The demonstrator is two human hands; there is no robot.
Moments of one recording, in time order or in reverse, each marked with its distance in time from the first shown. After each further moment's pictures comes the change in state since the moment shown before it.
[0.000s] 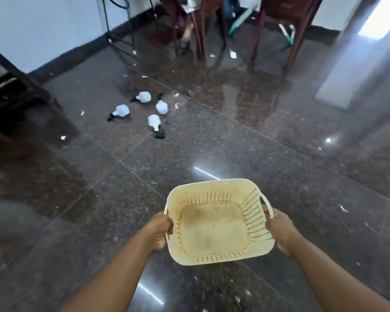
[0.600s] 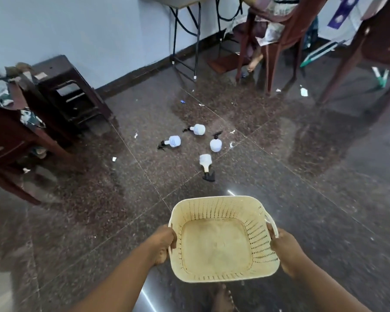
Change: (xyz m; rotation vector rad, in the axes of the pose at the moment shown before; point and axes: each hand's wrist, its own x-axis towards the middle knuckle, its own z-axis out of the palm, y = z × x) left_hand 0.155 0.221 -0.198 -0.130 0.159 -0.083; right_hand 0.167 -0.280 0.197 -0.163 -0.190 -0.059
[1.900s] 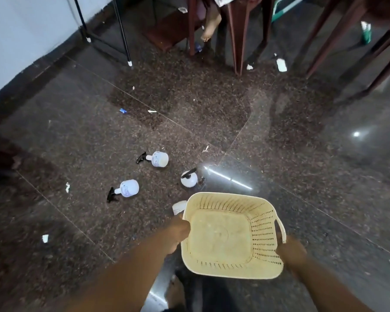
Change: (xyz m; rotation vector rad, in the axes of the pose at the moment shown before) left_hand 0.374 0.458 0.136 0.467 -0.247 -0.052; right_hand 0.418 -0.262 -0.030 -0.070 0.288 0.429
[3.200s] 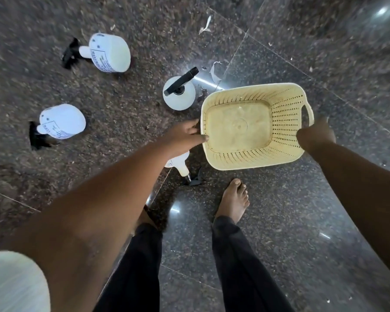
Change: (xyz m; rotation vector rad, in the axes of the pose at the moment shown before) left_hand 0.381 -0.041 0.012 0.307 -0.271 0.216; right_hand 0.329 -0.028 0.154 -0.383 0.350 0.087
